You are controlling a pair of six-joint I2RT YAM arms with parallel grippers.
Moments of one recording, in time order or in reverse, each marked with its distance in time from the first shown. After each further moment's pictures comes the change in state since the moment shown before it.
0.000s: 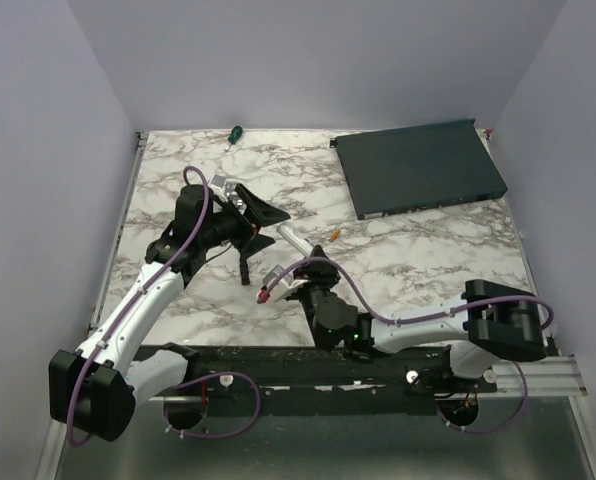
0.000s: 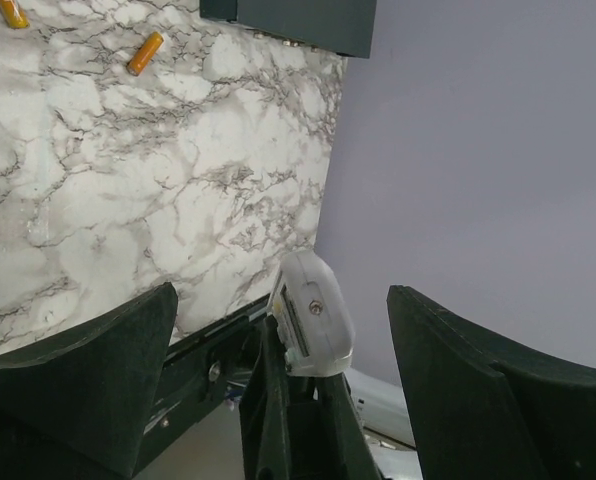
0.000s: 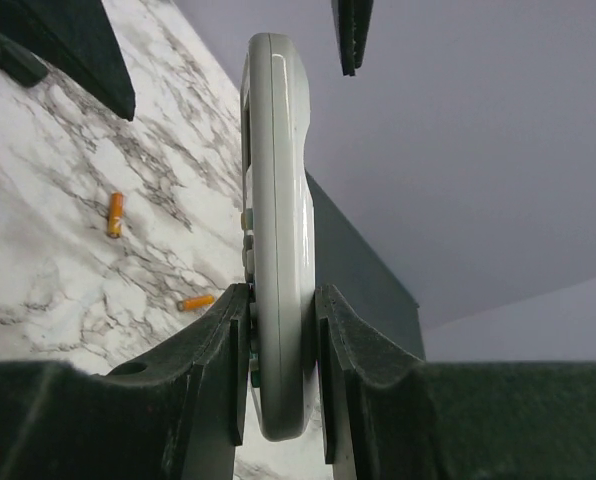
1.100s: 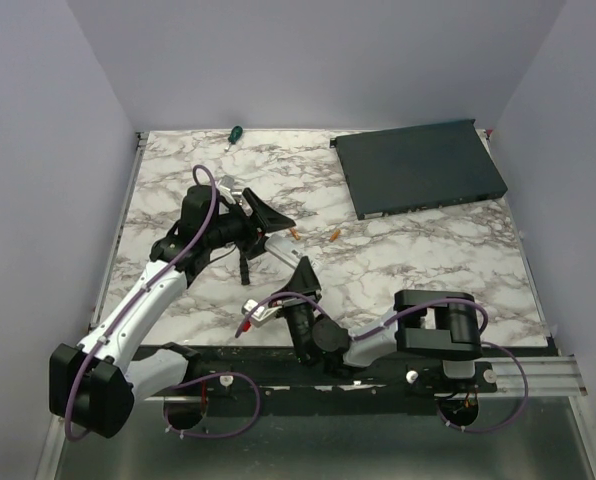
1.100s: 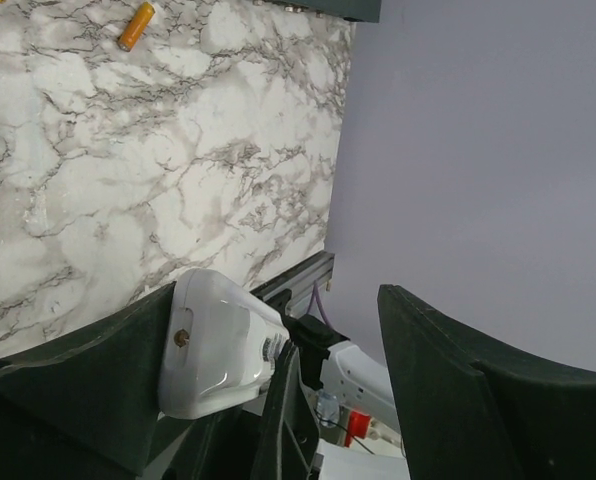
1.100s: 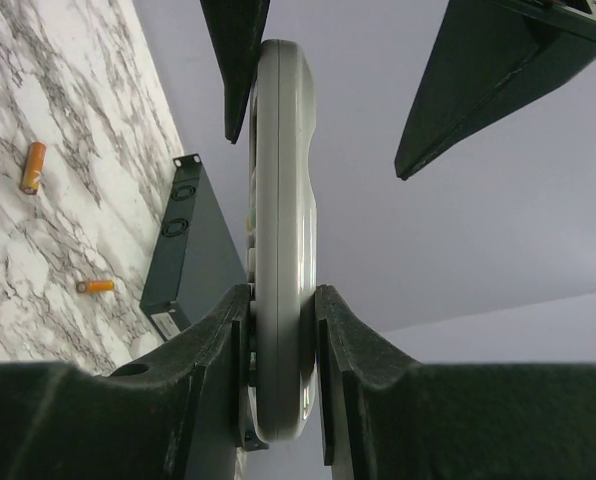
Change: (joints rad) left arm -0.034 0.027 0.005 0.000 0.022 0.045; right arm 0.084 0.366 0.005 0.670 0.056 -0.812
